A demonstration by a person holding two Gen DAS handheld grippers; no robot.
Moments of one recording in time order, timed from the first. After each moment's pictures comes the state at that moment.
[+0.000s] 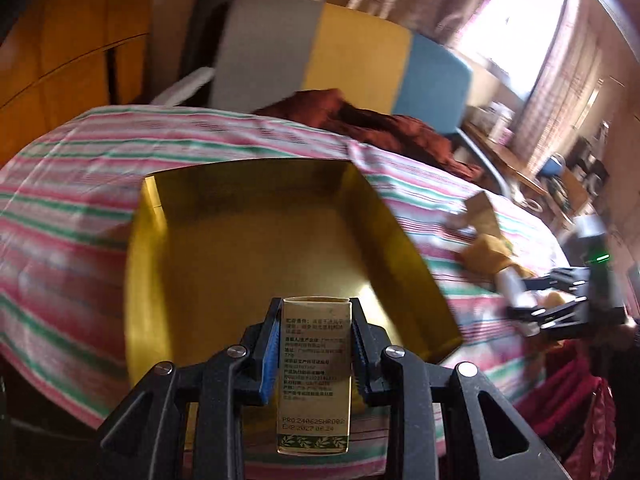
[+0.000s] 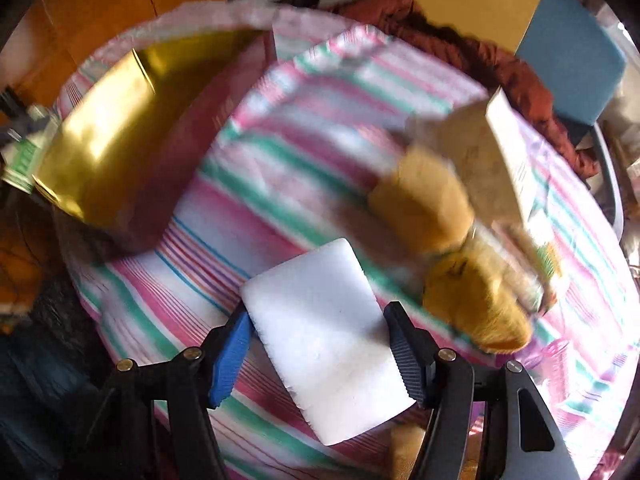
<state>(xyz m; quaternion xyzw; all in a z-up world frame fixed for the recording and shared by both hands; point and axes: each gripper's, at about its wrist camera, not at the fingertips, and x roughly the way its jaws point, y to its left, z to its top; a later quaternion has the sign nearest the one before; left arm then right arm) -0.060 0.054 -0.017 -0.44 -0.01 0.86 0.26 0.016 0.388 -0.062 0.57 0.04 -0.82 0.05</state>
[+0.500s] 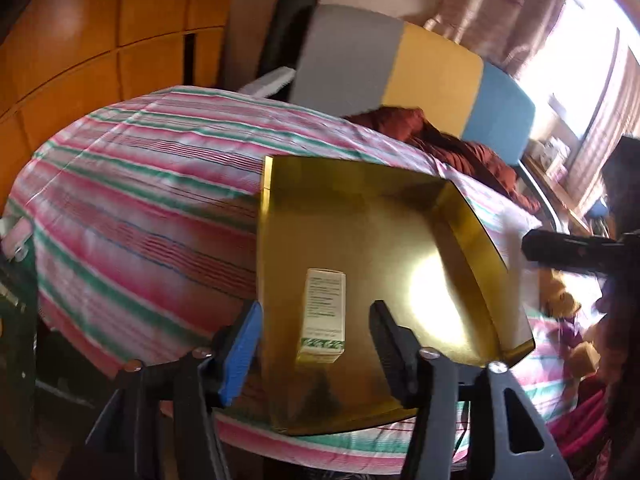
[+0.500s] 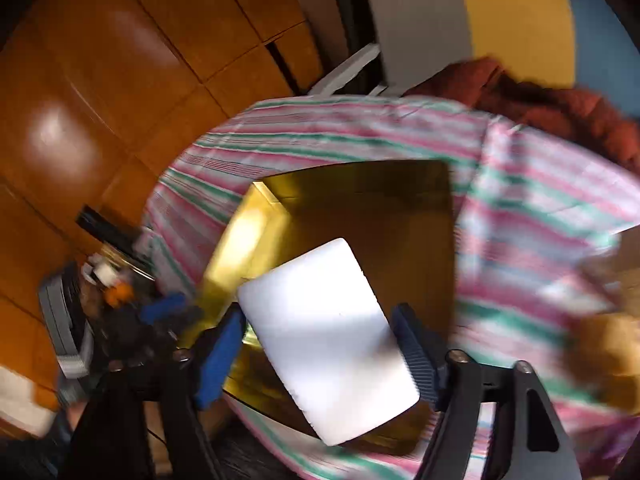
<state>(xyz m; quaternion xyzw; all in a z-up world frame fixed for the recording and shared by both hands) -0.061 -0.031 -0.034 -0.43 -0.04 0.89 0.16 -0.074 0.232 -0.005 0.47 -0.16 -0.85 0.16</state>
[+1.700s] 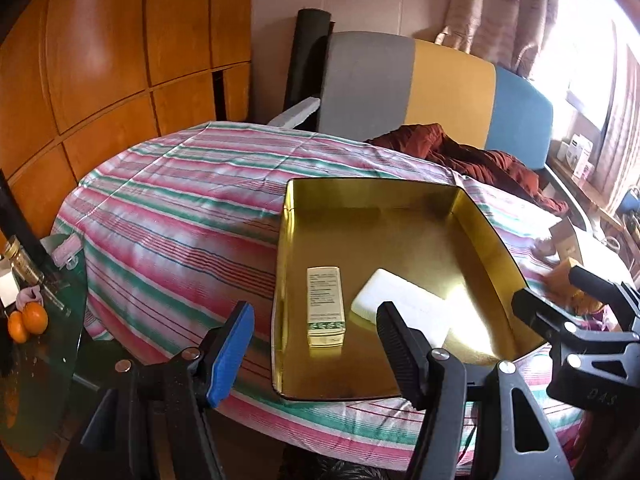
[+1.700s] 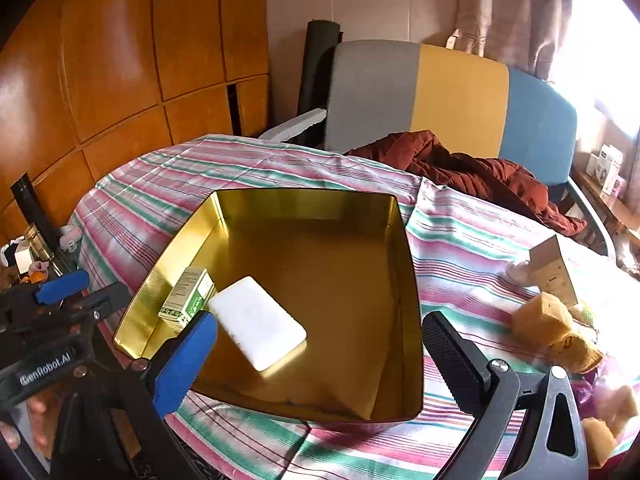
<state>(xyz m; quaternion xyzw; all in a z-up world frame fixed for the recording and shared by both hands) -0.020 -0.004 -0.018 -0.38 0.02 0.92 0.09 0.001 0.179 -0.013 0.36 -0.01 -0.93 -0.01</state>
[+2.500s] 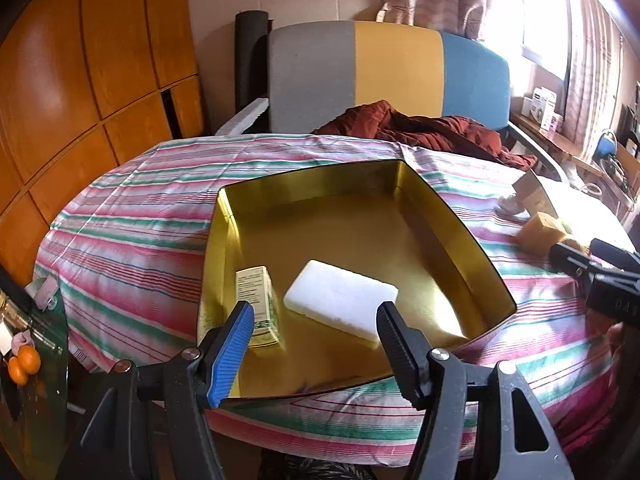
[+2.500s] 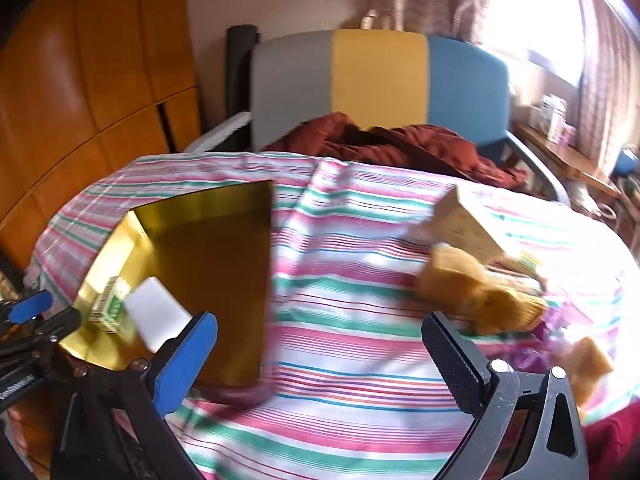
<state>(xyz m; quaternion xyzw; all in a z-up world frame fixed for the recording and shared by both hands) -0.006 0.058 -0.017 -0.39 0.09 0.91 0.15 0.041 0.289 -0.019 0.36 -0.07 -0.92 -0.12</state>
